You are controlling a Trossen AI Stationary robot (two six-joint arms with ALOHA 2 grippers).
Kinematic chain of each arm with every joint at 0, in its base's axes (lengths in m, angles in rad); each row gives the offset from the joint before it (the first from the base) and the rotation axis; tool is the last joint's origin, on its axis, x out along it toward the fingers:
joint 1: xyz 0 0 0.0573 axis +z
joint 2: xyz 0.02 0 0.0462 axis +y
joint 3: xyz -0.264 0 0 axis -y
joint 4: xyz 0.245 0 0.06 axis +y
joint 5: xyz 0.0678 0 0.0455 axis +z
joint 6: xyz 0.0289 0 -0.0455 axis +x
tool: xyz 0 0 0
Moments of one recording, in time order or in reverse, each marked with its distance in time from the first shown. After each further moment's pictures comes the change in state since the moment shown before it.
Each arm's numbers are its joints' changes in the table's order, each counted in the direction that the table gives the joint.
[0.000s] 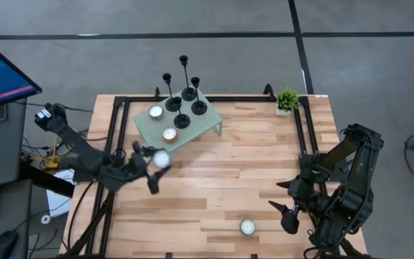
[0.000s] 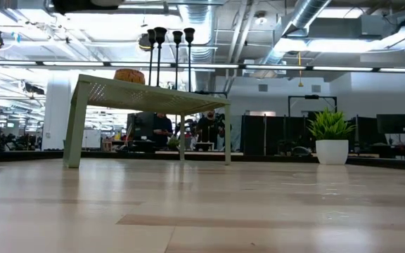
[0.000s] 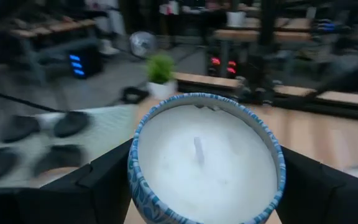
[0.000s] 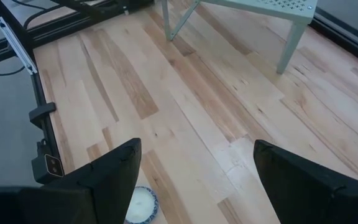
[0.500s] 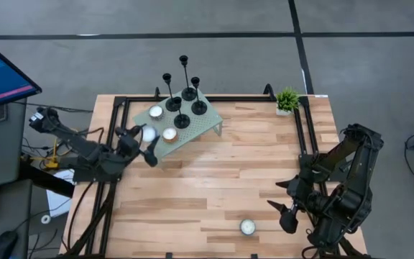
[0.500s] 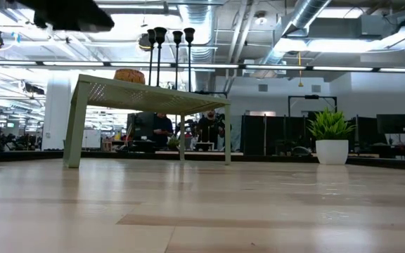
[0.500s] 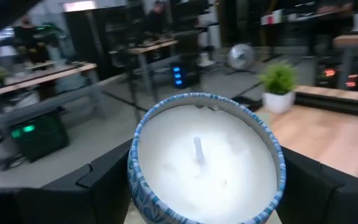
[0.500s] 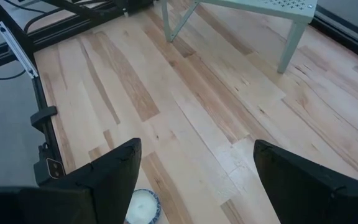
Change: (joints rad) left arm 0.113 -0.222 -0.138 0.061 0.325 0.103; right arm -0.015 0.000 0.000 -0.013 0.000 0.000
